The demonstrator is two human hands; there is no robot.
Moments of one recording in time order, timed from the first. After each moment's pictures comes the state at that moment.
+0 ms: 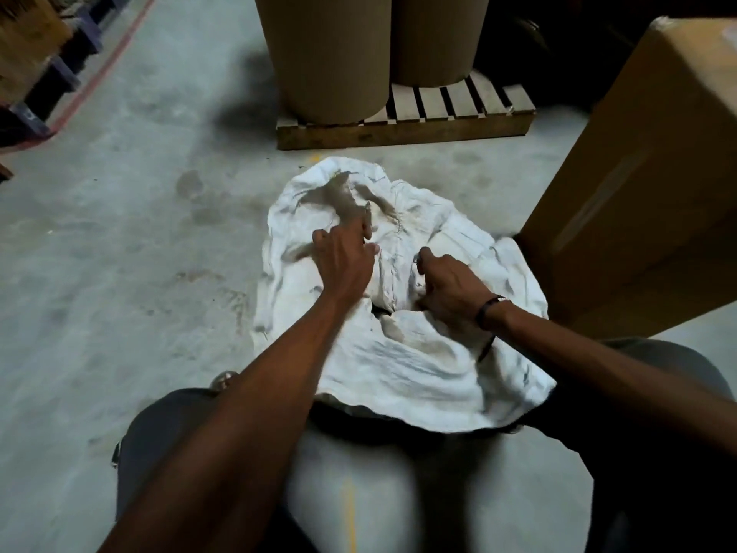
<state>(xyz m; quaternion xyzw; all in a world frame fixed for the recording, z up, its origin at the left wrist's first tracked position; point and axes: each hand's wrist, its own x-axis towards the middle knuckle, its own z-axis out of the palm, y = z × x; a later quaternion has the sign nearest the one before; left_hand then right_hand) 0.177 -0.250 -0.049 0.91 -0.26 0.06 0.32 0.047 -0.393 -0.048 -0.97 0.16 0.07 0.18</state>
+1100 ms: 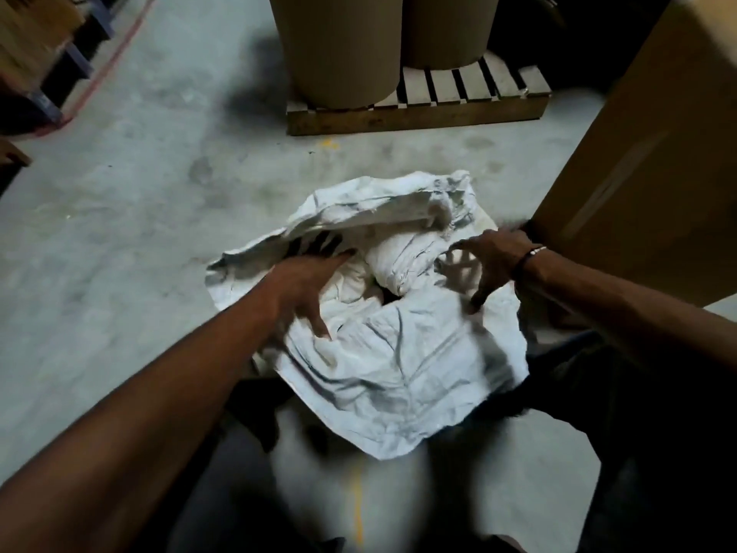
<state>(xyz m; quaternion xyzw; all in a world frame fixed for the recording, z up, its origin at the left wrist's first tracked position) 0.200 -0.149 -0.034 0.85 -0.46 -0.26 -0.08 0.036 -0.431 0.001 -0.93 0.16 0.31 -0.06</state>
